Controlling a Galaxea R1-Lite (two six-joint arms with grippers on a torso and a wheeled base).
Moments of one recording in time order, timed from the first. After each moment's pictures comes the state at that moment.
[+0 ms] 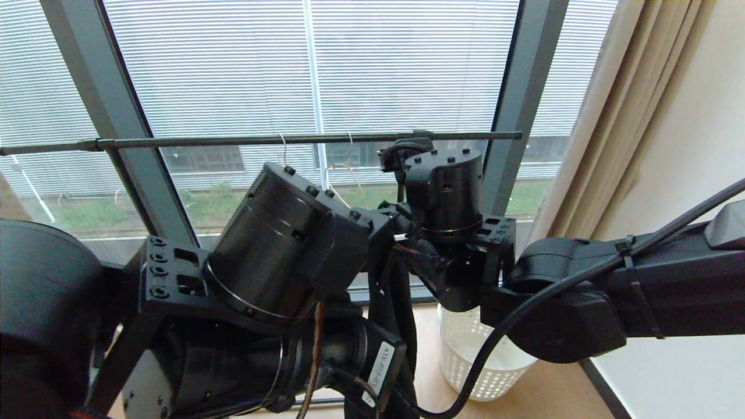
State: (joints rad) left arm -0.99 1.63 -1.15 0.25 0.16 -0.26; right arm 0.89 2.01 -1.33 -0.44 -0.60 0.21
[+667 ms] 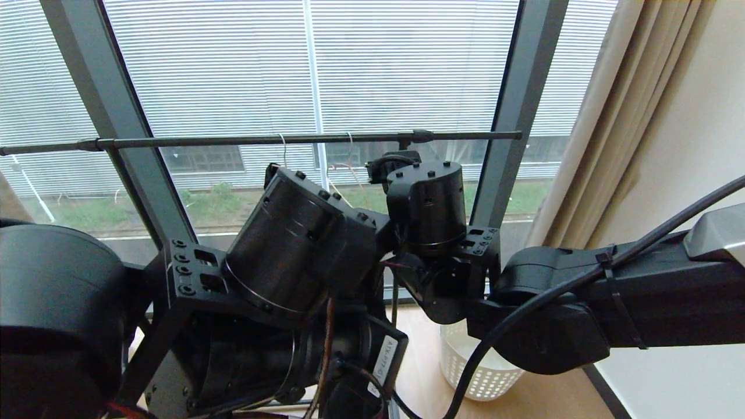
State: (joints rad) left arm -0.96 1.64 -1.14 0.24 0.17 -0.26; right arm 0.90 2.03 -1.33 -0.42 -0.60 0.24
